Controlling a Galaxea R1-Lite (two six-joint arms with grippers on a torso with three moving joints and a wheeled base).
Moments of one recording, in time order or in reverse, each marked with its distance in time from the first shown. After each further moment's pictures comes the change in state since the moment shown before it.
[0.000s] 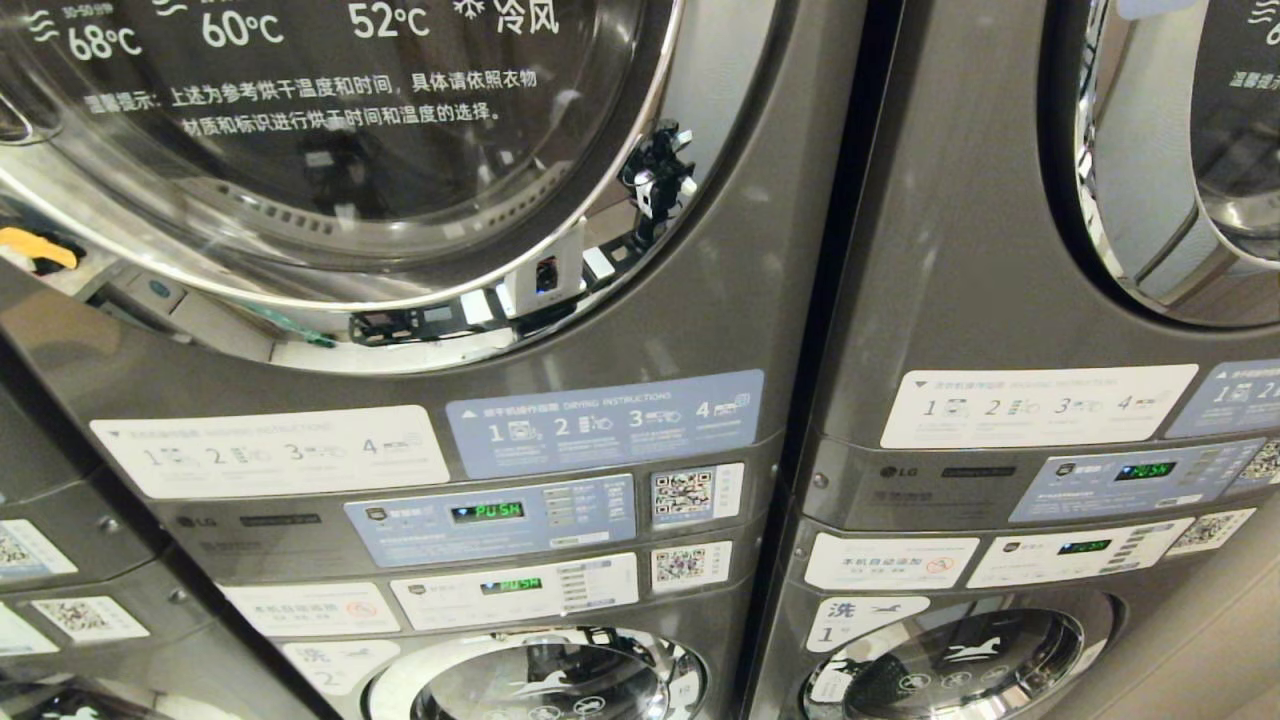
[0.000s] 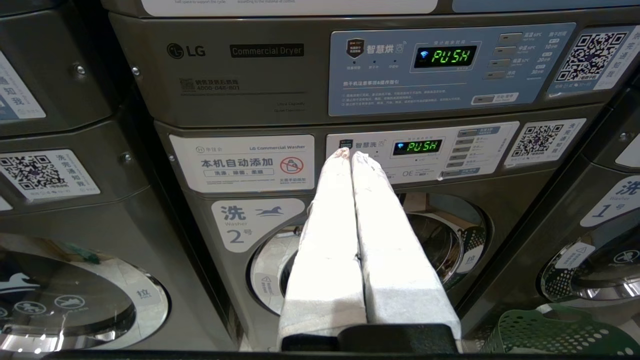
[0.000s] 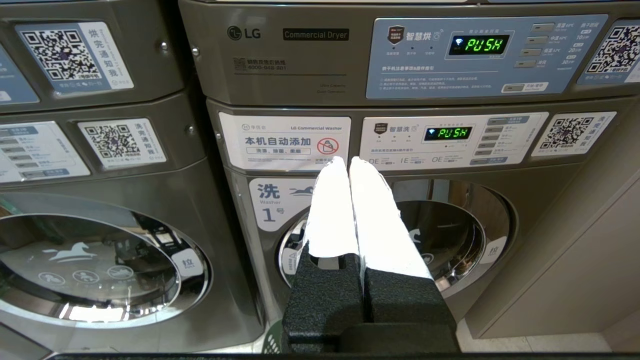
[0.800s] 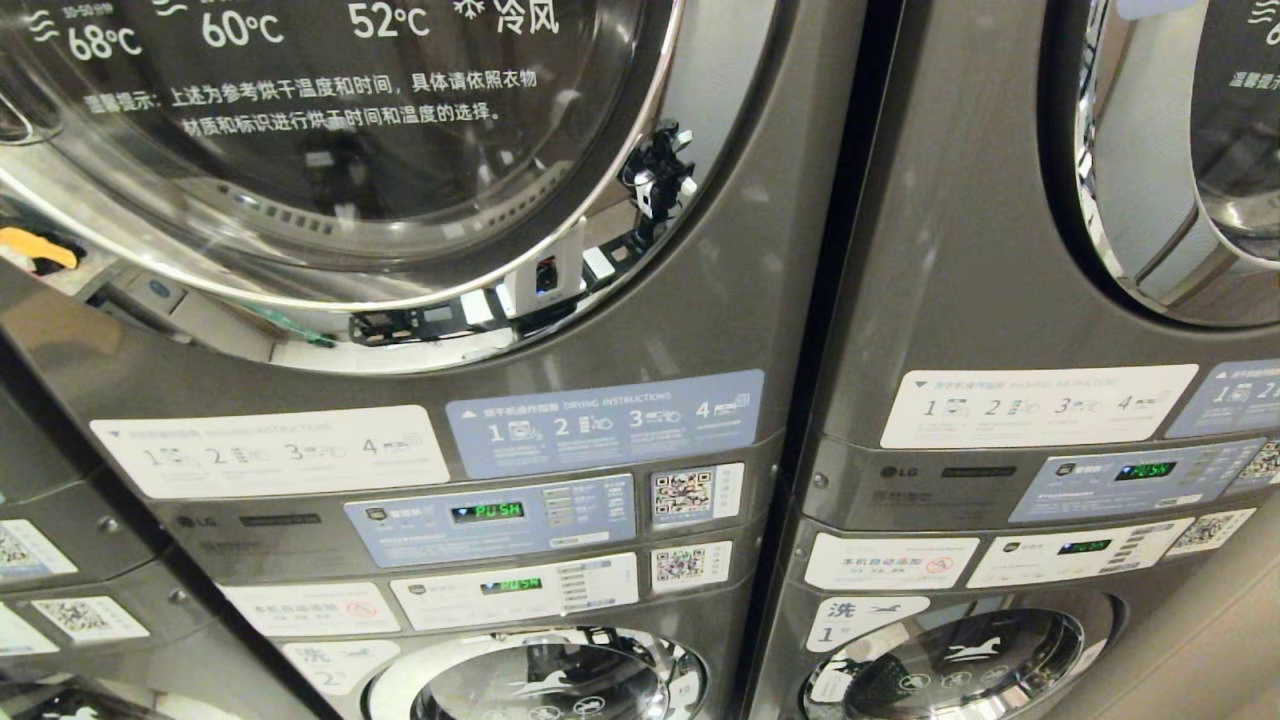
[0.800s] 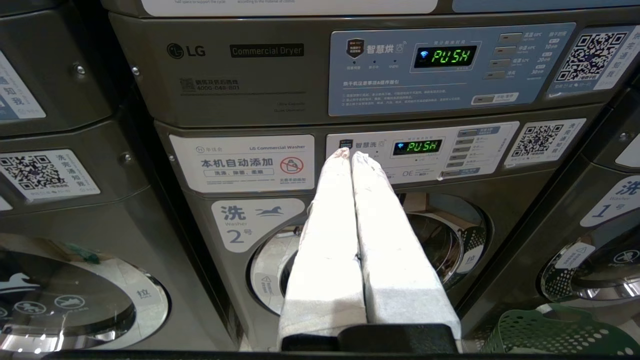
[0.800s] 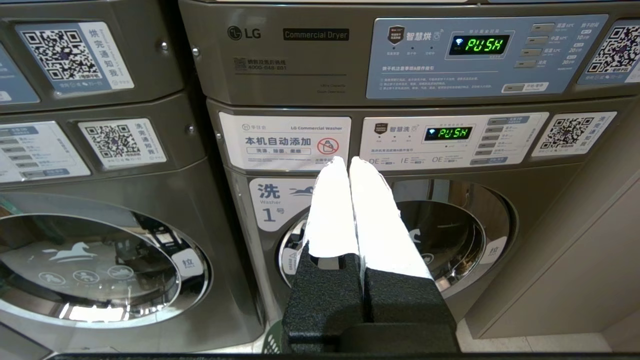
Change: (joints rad) left arm 0.000 0.000 0.000 0.000 0.000 0.000; right arm 0.000 0.000 0.000 0.000 0.000 0.000
